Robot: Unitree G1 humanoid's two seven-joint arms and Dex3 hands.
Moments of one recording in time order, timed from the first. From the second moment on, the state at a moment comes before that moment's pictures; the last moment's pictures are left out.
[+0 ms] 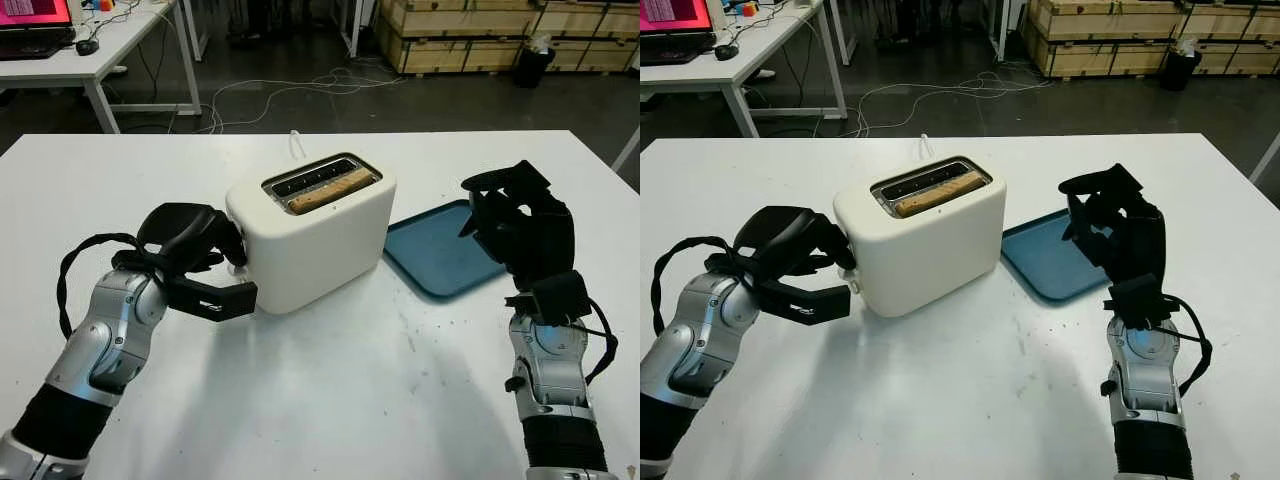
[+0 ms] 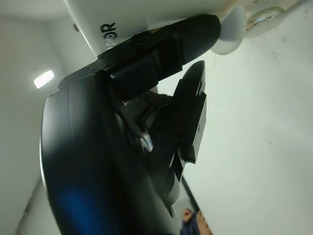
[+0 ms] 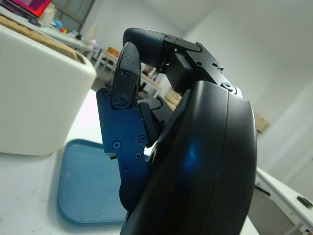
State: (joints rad) left arm -0.24 0.52 -0.27 -0.08 0.78 0.15 -0.22; right arm -0.18 -0.22 -0.18 0.16 0.04 -0.41 0.09
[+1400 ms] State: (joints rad) left arm -0.01 0.31 0.04 -0.54 0.32 0.25 -0.15; right arm -0.24 -0.37 -0.16 0.27 0.03 -0.29 0.23
